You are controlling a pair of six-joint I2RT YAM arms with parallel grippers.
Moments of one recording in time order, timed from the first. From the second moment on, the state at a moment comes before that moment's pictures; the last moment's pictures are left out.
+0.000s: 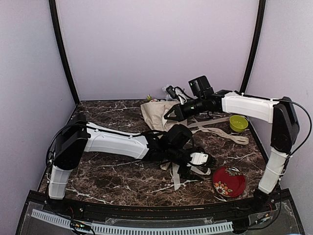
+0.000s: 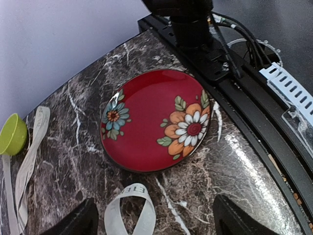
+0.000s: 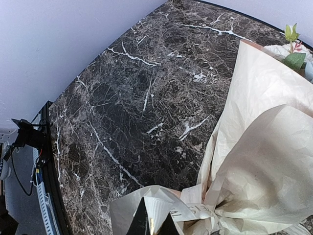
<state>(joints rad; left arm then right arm) -1.16 2.16 1.57 -0.04 0.51 0.71 0.63 1.81 1.46 -0.34 -0.59 0.10</state>
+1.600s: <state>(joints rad) -0.74 1.84 0.99 0.72 0.43 0.04 0.72 1.73 1.40 -0.29 -0.49 0.24</state>
